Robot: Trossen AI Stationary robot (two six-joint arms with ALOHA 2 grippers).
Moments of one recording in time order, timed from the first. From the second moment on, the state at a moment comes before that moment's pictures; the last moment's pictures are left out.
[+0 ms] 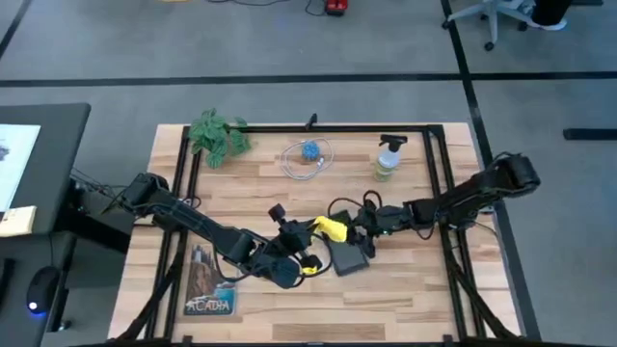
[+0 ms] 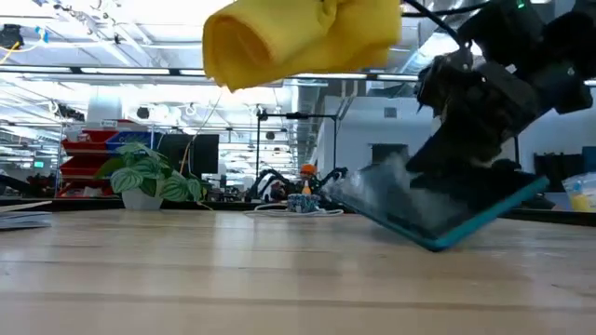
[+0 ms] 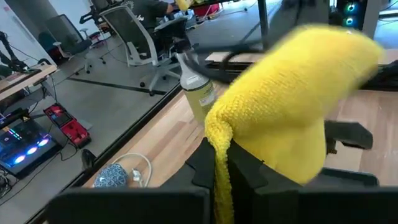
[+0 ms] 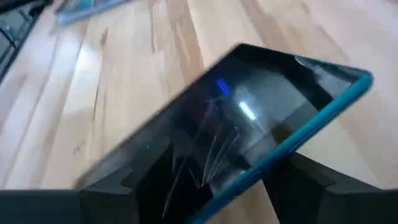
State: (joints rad) left arm -0.47 1.75 1.42 -0.33 -1.13 -0.36; right arm 0.21 1.50 0.39 0.55 0.13 0.38
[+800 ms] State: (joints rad) left arm -0.47 1.75 1.42 -0.36 -1.12 -0.38; right arm 0.27 1.21 0.47 0.24 0.20 0.08
